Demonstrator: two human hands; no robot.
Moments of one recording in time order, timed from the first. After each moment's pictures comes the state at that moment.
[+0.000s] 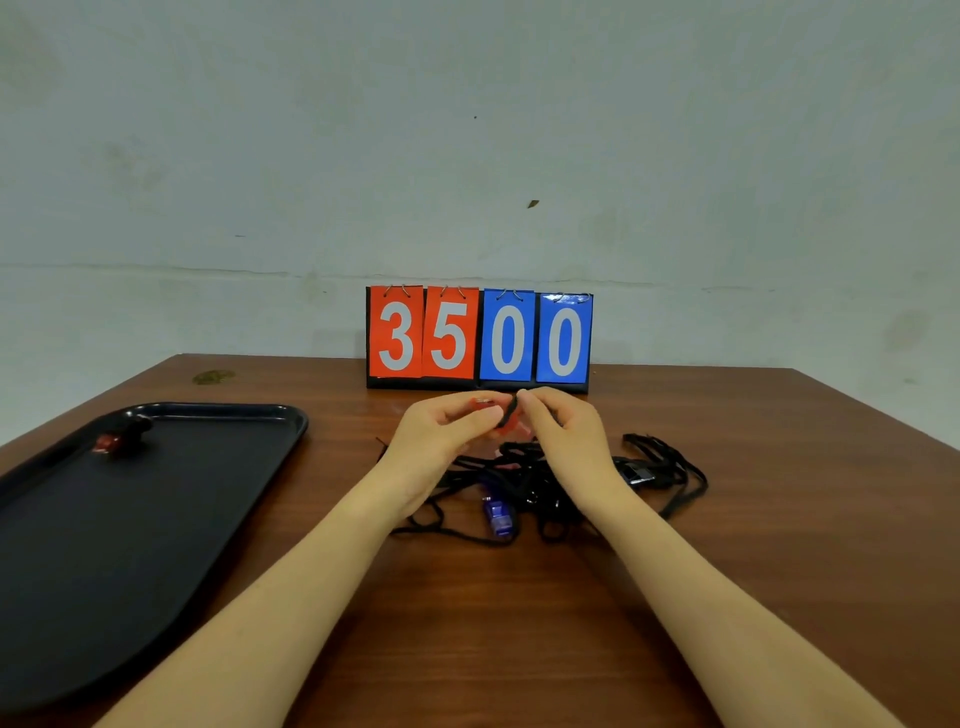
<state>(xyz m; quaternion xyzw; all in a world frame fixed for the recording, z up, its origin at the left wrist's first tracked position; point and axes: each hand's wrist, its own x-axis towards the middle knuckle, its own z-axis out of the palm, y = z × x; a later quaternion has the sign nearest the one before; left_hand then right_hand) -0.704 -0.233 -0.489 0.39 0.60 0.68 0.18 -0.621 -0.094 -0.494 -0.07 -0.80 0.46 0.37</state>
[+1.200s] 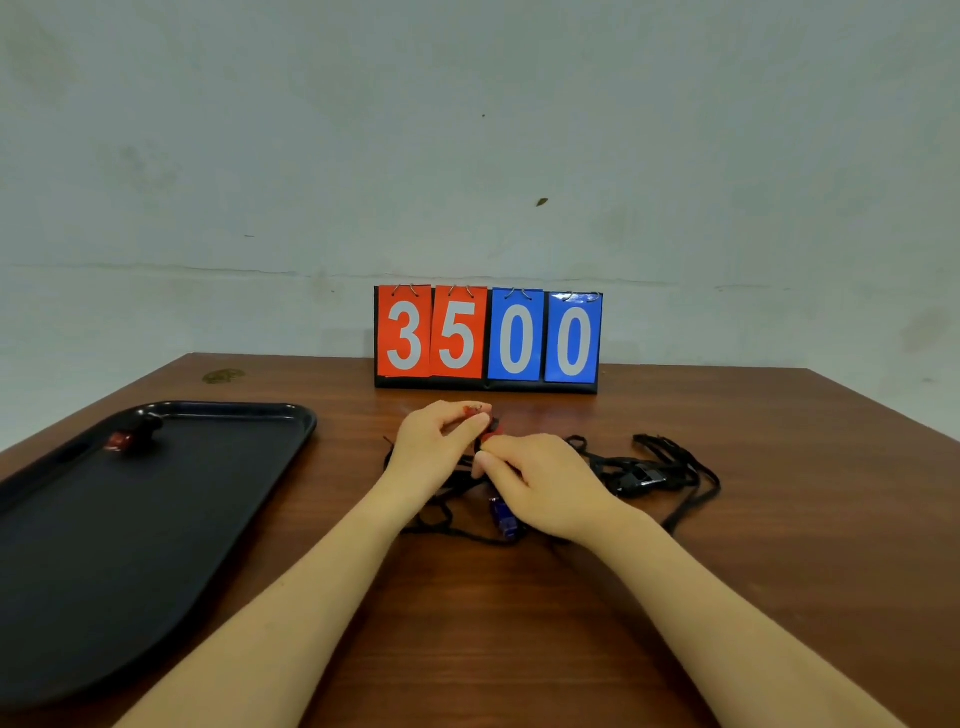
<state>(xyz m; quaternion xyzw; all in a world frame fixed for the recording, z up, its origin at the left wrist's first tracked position) -0.728 -0.223 -0.509 0.37 0.74 0.56 0.01 -0.619 -0.109 -0.505 0.04 -0.96 0.15 0.21</state>
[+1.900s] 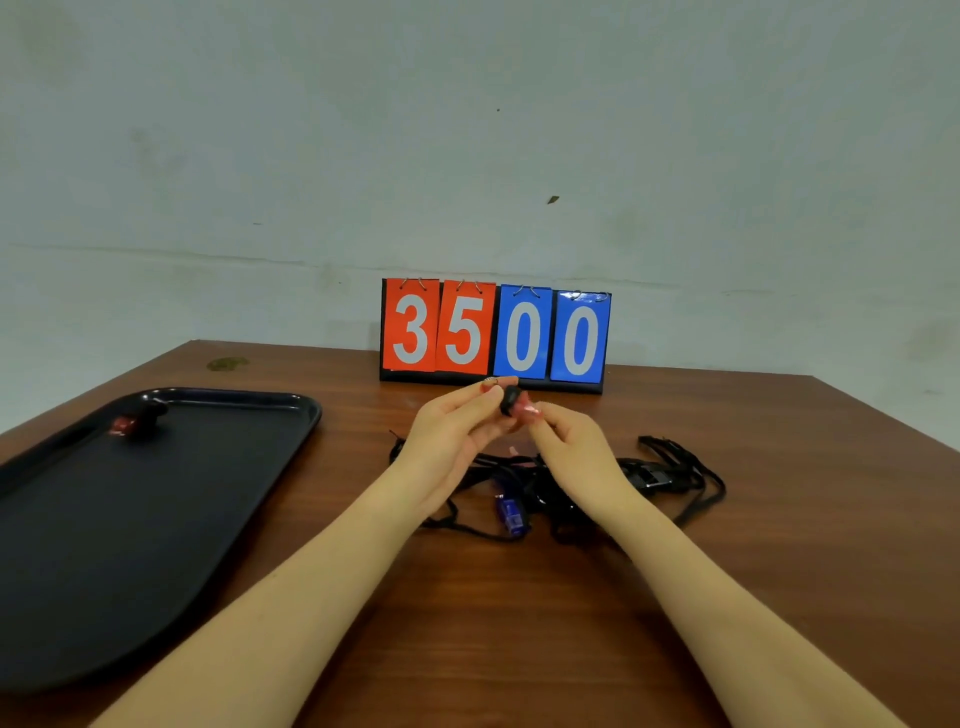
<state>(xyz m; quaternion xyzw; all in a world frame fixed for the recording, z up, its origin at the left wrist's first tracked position) -0.709 -0.225 -0.496 0.32 0.46 0.79 0.26 -0.625 -0.095 -0.506 -0.07 -0.85 0.43 0.29</state>
